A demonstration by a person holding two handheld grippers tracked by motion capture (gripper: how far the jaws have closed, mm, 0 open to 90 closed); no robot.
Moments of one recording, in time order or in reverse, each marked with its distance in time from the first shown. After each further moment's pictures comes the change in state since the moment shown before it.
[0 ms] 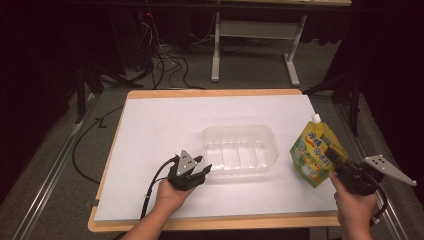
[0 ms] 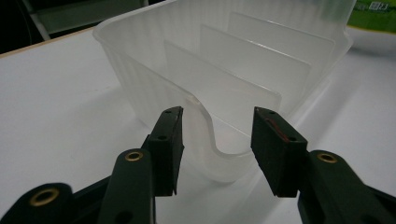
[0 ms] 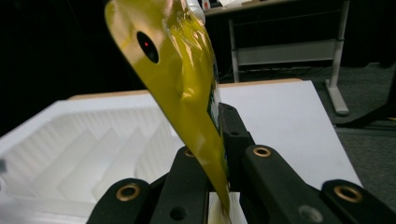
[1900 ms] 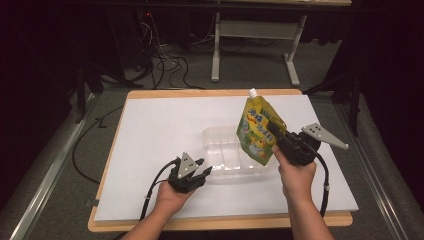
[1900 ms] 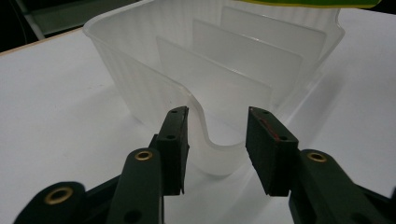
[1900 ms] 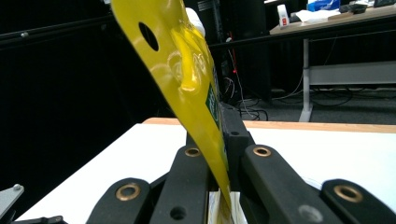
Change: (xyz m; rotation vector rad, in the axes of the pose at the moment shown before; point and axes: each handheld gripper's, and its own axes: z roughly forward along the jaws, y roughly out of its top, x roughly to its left) left arm -0.005 -0.002 -0.001 0.005 -0.013 0.016; right arm 0.123 0.037 0.084 -0.043 0.232 -0.006
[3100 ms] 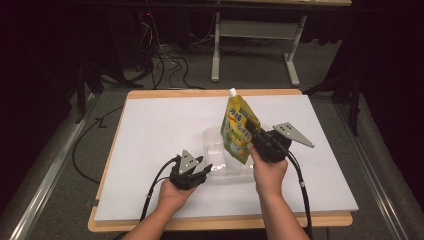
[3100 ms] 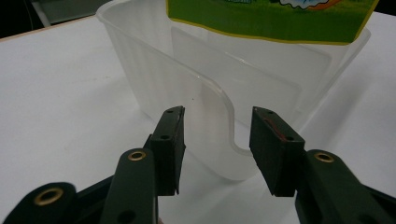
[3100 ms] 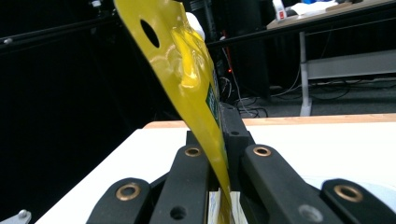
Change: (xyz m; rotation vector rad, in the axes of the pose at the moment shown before) left arm 0.006 -0.002 0.013 0.010 0.029 -0.046; right arm 0.038 -0.021 0.045 -0.019 -0.051 0.047
